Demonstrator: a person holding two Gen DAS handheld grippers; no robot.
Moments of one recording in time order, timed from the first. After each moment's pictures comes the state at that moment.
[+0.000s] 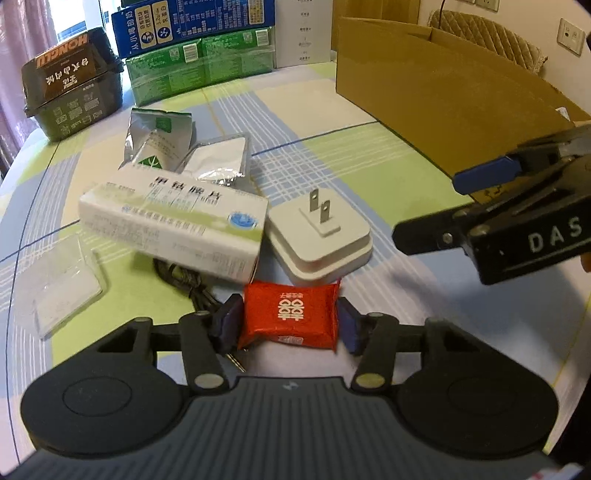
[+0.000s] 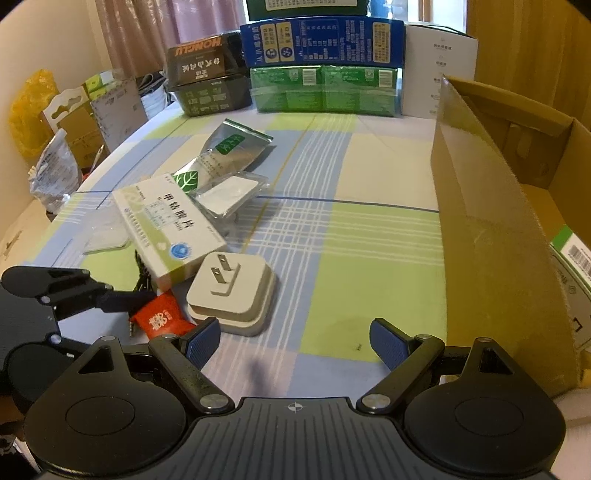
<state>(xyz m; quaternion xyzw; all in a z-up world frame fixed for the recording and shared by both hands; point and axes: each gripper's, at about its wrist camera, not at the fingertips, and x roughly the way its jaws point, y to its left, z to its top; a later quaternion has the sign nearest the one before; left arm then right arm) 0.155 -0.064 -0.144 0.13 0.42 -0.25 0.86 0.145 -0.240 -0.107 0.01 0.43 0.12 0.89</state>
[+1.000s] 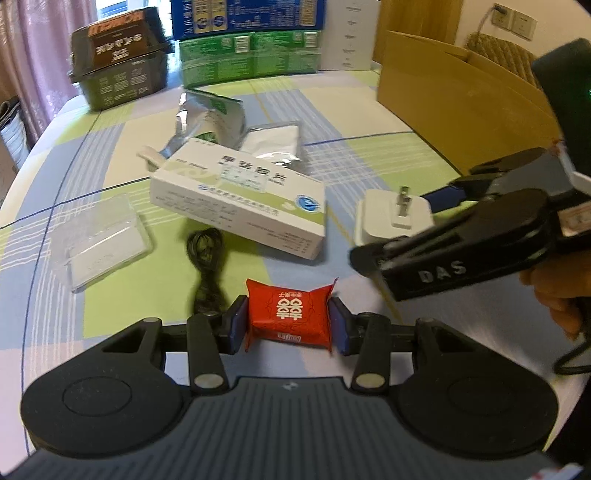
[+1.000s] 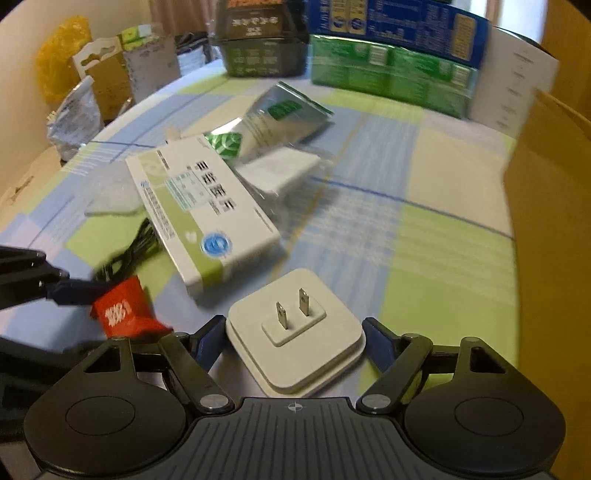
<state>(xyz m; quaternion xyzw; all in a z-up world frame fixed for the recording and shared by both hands) 0.142 -0.028 -0.138 0.09 0.42 -0.21 0.88 0.170 -0.206 -0.143 -0.06 0.46 0.16 0.87</state>
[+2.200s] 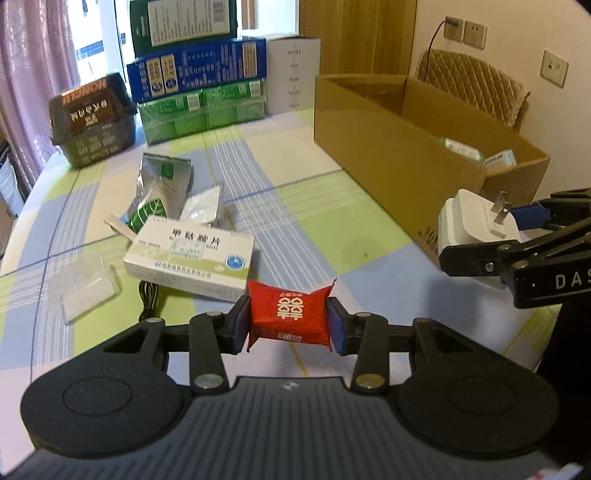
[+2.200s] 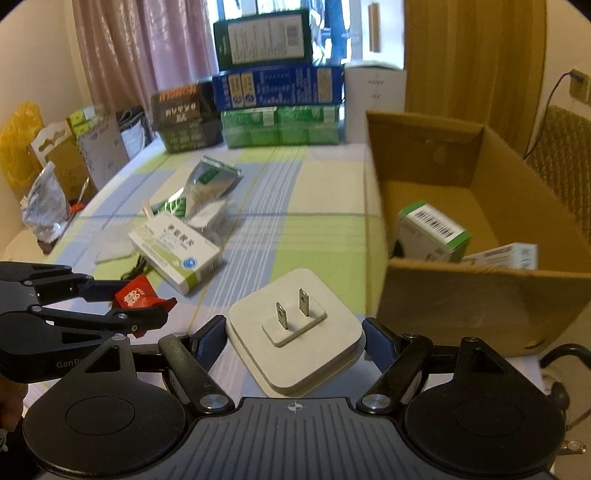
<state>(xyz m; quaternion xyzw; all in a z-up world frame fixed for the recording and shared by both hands) 0.085 -0.082 -0.071 0.11 0.37 -0.24 0.89 0.046 -0.285 -0.040 0.02 0.38 0.07 0.92</state>
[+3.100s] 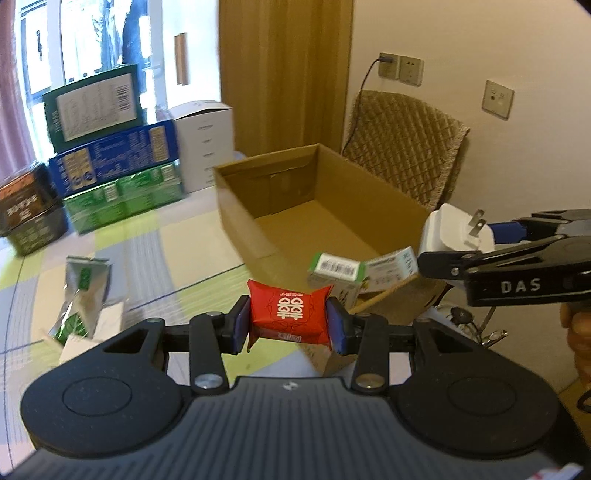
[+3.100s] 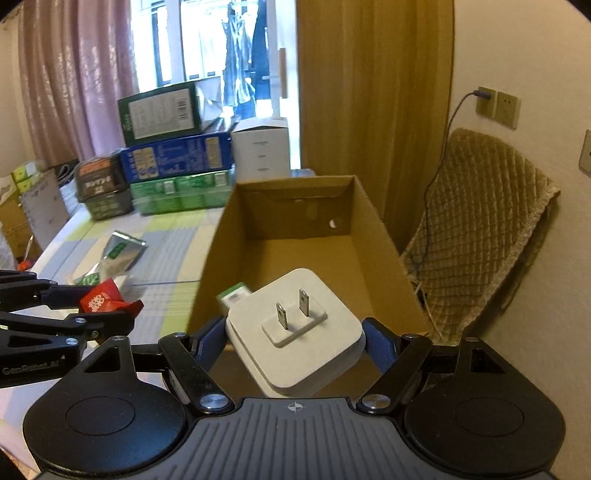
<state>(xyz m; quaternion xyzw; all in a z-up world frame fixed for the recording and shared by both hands) 0.083 -0.207 0.010 0.11 0.32 -0.32 0.89 0.041 -0.408 0.024 0.04 0.33 -0.03 0.94</state>
